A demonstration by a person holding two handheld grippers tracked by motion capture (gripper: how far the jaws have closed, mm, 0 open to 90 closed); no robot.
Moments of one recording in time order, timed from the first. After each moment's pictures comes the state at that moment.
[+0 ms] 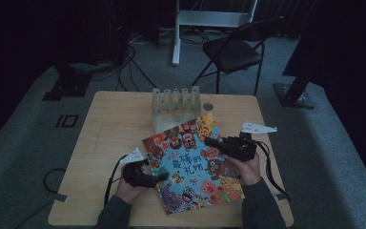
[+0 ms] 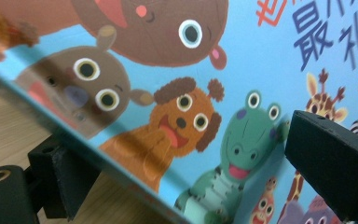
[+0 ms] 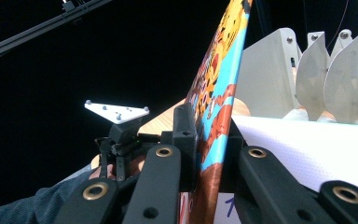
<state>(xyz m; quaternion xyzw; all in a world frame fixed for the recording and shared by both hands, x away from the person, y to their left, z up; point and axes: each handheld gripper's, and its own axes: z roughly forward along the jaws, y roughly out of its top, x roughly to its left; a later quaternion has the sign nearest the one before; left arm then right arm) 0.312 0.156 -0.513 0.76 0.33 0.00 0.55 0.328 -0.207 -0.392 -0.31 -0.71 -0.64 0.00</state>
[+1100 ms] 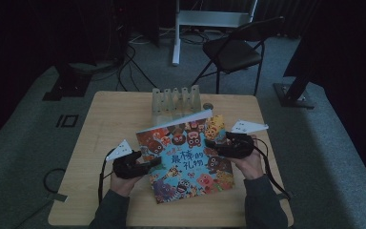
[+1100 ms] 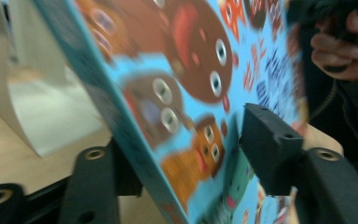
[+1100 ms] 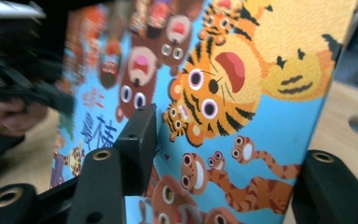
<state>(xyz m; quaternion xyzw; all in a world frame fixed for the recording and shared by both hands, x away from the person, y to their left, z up) 0.305 0.177 -0.465 0.73 0.32 0.09 0.60 0.342 -0.201 -0.399 -0.31 -0.79 -0.52 -0.13</state>
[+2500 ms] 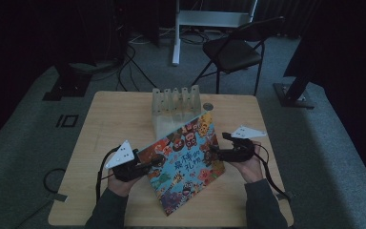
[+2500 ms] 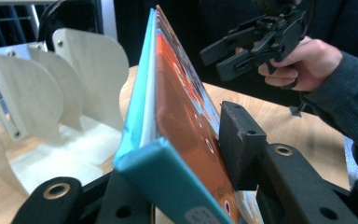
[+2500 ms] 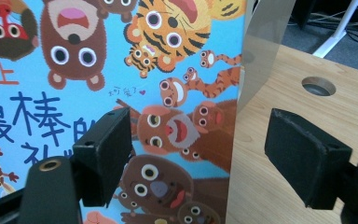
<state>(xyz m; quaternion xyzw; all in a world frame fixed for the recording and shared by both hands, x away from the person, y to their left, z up) 0.287 0.164 -0.431 0.76 0.22 0.16 0.59 0.346 -0.213 -0.433 -0.35 -0.78 -0.48 -0.17</state>
